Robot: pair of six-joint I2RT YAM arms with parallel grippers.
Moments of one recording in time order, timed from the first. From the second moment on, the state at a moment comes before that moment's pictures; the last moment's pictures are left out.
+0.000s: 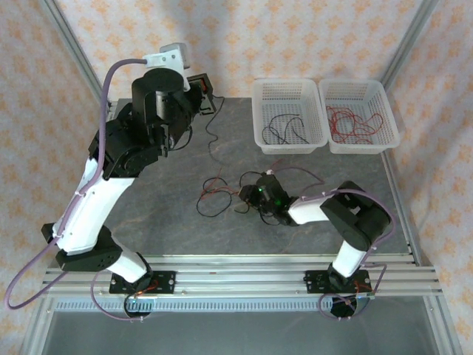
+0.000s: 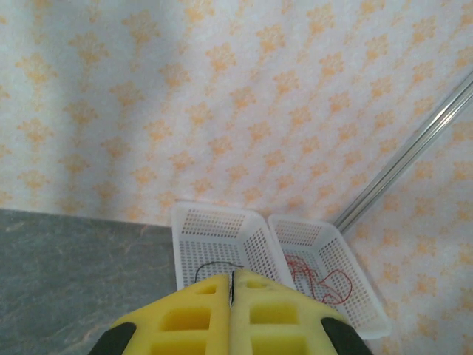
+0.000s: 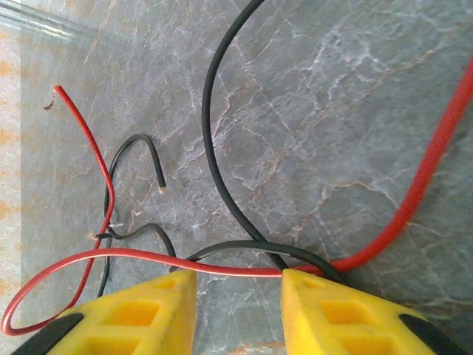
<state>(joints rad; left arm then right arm) -0.79 1.54 2.29 -0.95 -0.56 -0.54 0.74 1.70 0.60 0.43 -0.05 1.09</state>
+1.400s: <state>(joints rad) -0.79 2.07 2.05 0.21 -0.48 -0.06 0.74 0.83 0.47 -0.32 0.16 1.00</state>
